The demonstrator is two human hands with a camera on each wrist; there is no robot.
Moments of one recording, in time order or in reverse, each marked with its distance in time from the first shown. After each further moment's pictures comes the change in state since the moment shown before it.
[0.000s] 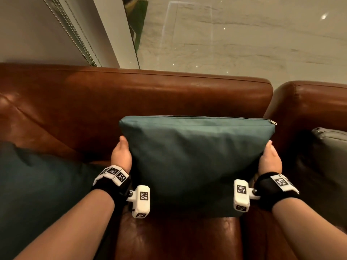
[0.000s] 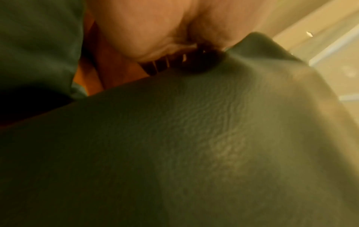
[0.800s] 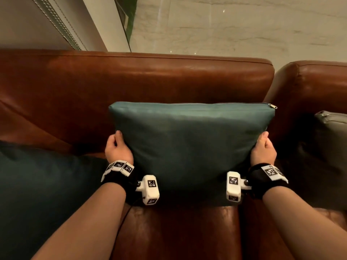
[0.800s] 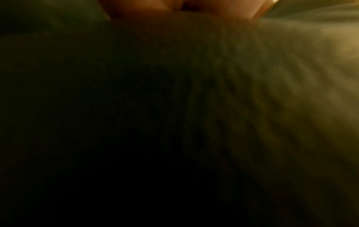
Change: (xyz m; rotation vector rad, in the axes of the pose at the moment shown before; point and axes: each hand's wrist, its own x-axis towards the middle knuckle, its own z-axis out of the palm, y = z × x) left_hand -0.007 -0.025 0.021 0.003 0.262 0.180; right_hand 0.000 0.024 0.008 0.132 0.065 0.048
